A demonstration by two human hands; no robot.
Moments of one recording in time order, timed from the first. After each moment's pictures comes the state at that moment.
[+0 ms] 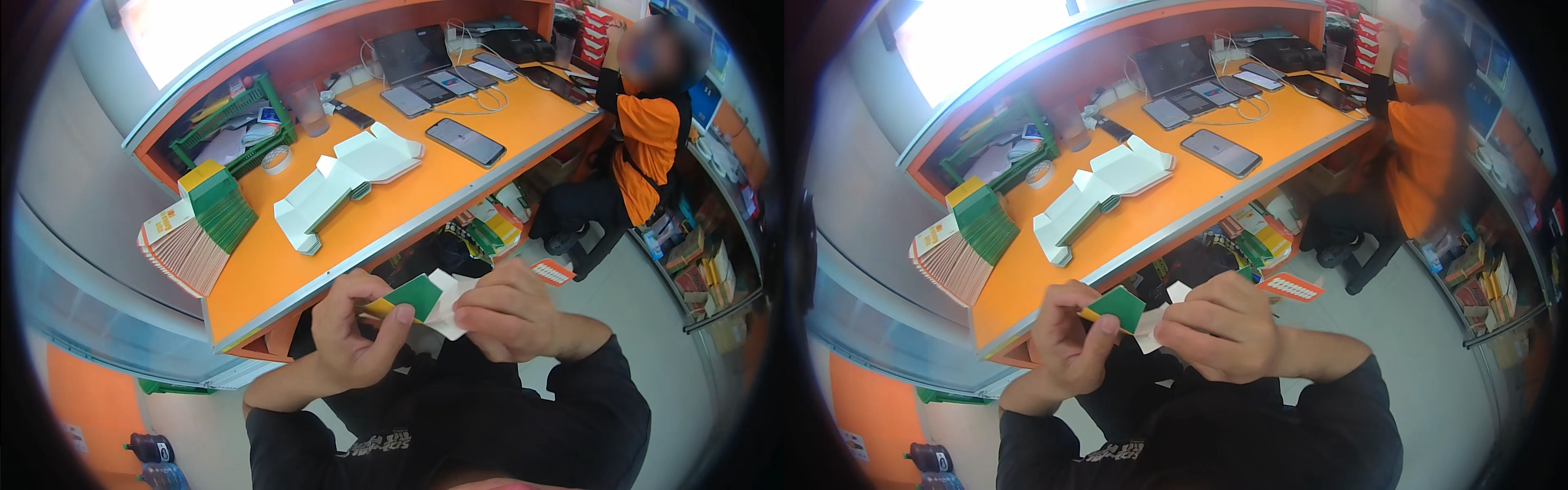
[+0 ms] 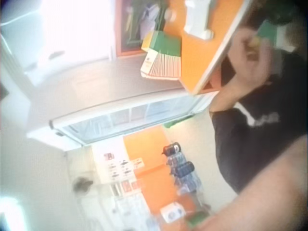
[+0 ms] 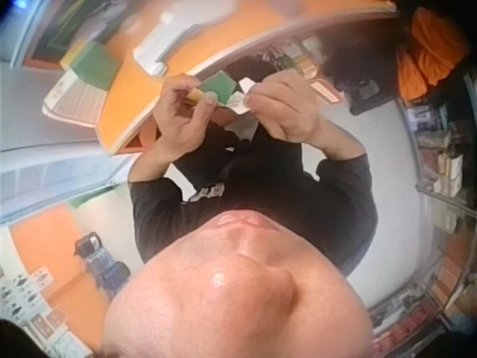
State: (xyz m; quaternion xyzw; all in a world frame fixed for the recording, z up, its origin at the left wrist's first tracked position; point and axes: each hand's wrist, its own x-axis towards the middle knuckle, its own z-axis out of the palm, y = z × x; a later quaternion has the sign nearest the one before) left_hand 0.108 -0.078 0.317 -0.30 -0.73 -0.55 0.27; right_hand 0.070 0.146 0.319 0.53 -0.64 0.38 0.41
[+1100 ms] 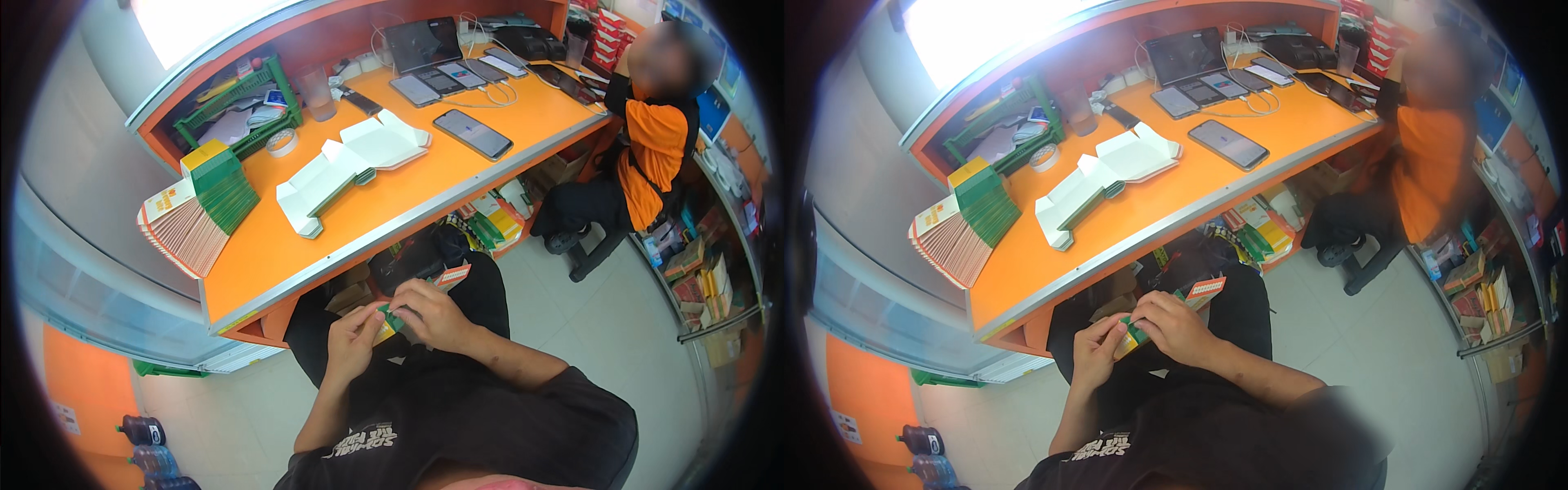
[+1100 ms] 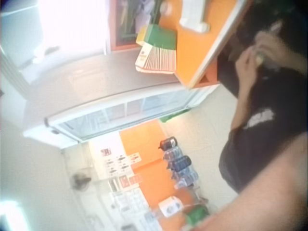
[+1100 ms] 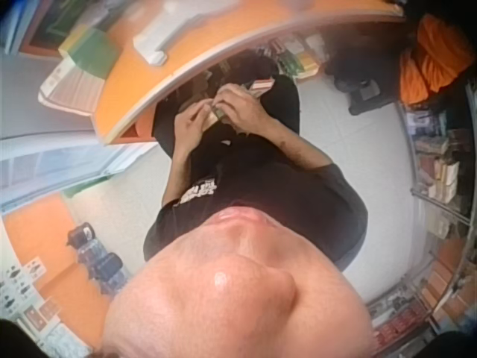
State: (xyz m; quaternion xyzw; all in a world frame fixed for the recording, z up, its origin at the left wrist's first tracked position) left_hand 0.138 -0.101 0.196 0.00 -0.78 -0.63 0.06; right_hand 0.069 0.082 0.184 0.41 -0.74 0.52 0.09
